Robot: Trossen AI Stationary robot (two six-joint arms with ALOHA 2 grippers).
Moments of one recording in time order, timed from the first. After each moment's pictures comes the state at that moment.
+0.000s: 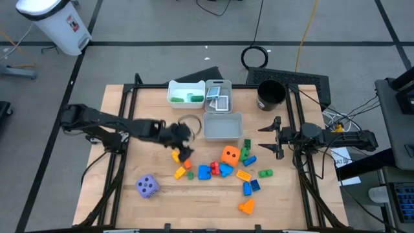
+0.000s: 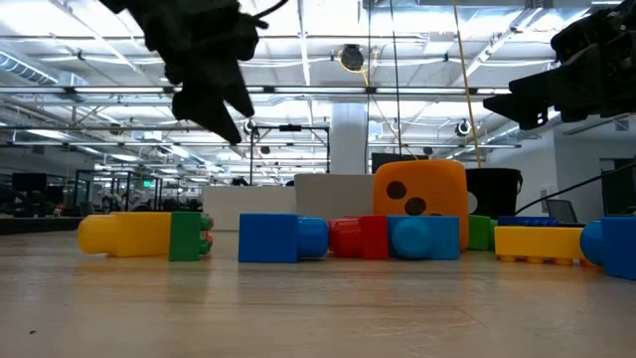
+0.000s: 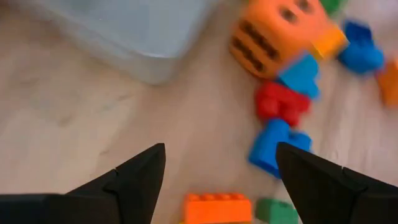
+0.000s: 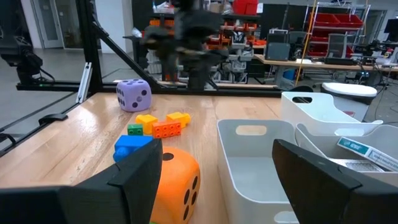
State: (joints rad) left arm -0.11 1.40 0.94 -0.43 -0.10 -0.54; right arm 0.01 0.06 0.02 0.04 0.02 -0.03
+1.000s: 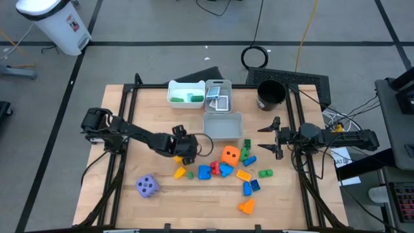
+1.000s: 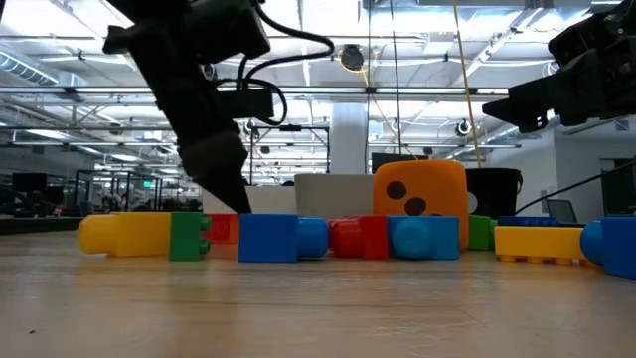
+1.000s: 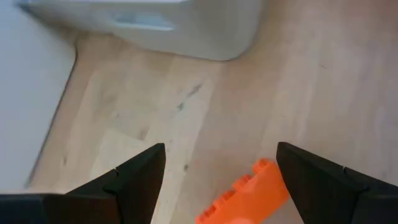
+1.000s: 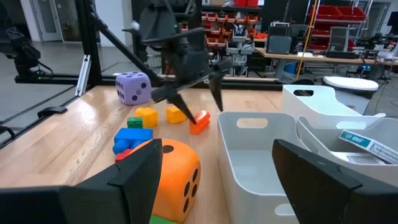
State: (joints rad) left arm -0.17 1.70 0.94 -0.39 -0.50 -0.32; right arm 0.01 0.09 0.02 0.04 0.02 -0.03
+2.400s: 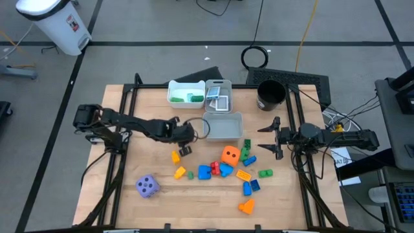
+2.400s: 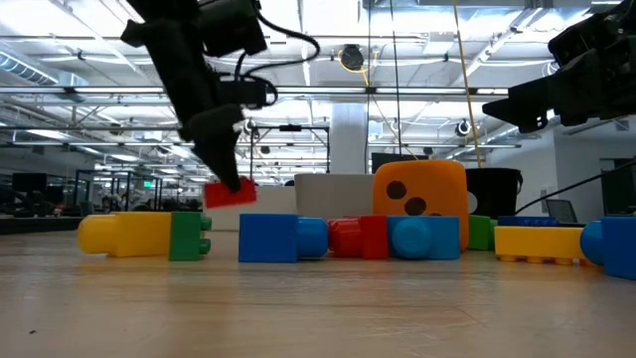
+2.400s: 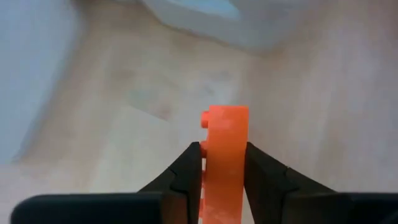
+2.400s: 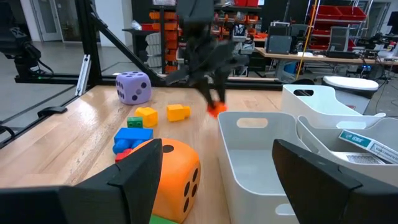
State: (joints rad) left arm 0.00 1.57 0.94 -0.50 -0.32 -0.31; right arm 0.01 0.09 0.02 0.04 0.02 -0.03
